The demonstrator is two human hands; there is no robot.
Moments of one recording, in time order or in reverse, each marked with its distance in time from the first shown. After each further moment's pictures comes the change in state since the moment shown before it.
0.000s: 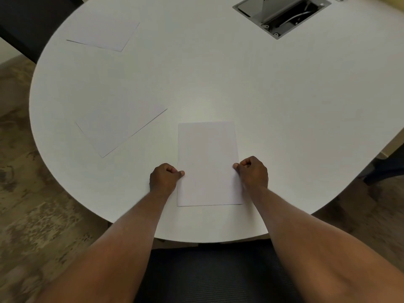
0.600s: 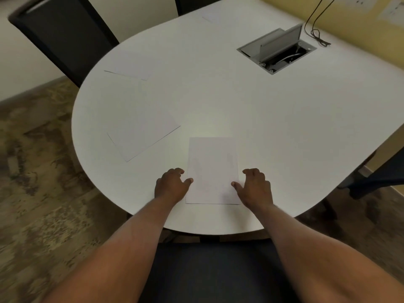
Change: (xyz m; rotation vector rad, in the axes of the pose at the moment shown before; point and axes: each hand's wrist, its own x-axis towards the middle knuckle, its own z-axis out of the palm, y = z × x) left_hand -0.088 0.018 -0.058 0.384 0.014 0.313; right_hand -0.080 -0.006 -0.055 -0.633 -0.004 -0.525
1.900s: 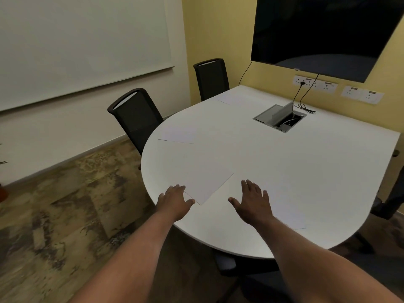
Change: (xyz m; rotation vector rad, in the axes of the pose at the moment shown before) left_hand -0.019 -0.242 -0.288 0.217 0.049 0.293; right_hand -0.110 -0.361 -0.013 -0.019 0.156 -0.011
